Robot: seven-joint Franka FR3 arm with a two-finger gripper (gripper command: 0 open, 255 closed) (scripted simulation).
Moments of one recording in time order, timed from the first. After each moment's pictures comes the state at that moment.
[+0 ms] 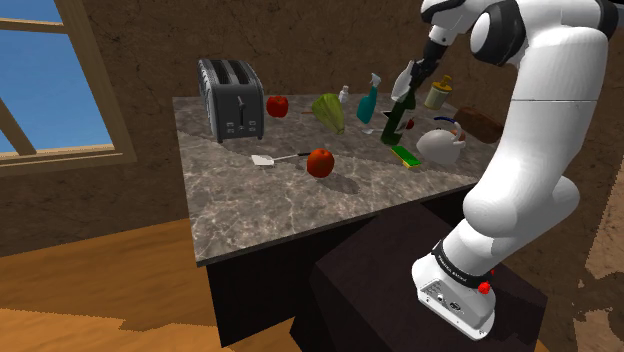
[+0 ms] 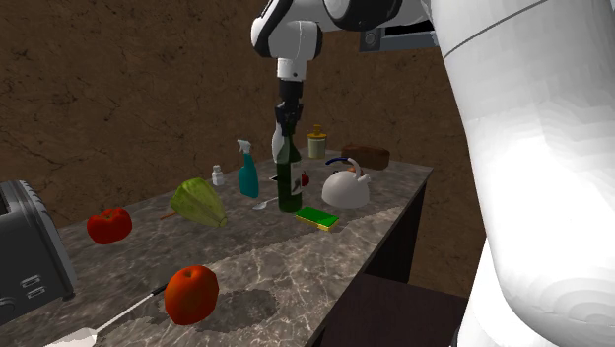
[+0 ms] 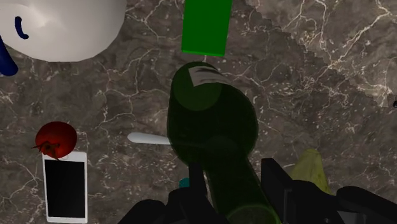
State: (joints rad) arm -0.35 0.44 -0.56 -1.44 0.31 1.88 -0.79
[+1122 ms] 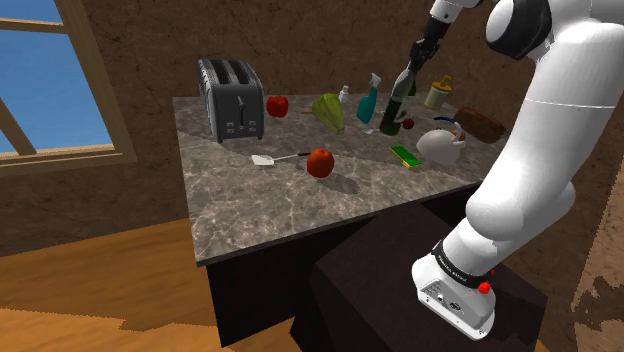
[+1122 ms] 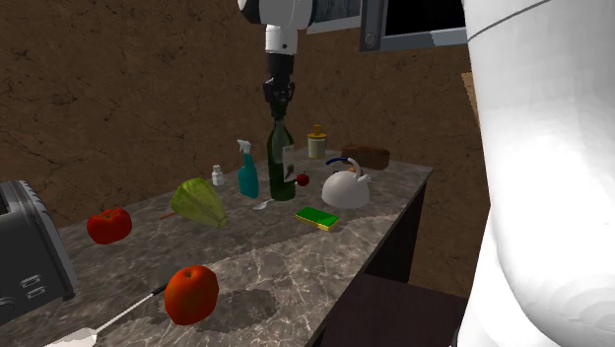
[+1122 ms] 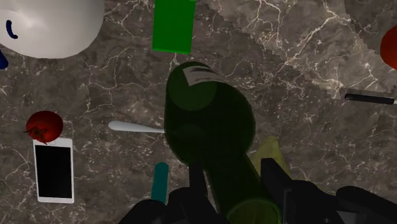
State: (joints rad) arm -0.26 0.32 -0.56 -1.43 0.24 1.77 -0.69
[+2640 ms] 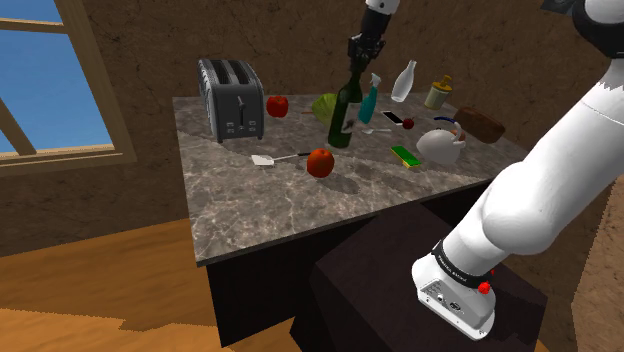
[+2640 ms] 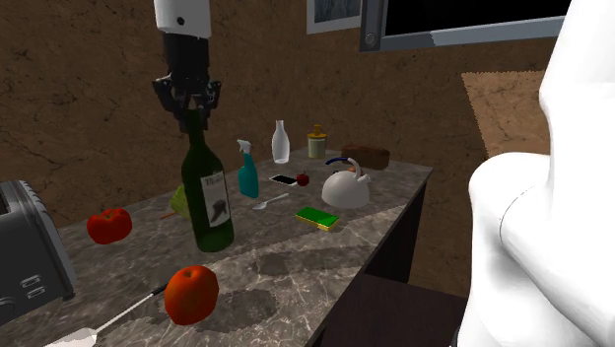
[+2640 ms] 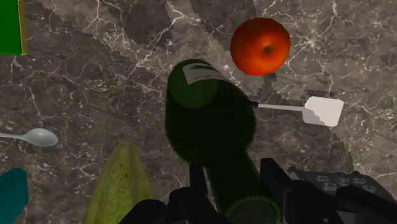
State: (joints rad) arm 0.11 -0.04 -0.34 -1.85 0.00 1.91 -0.08
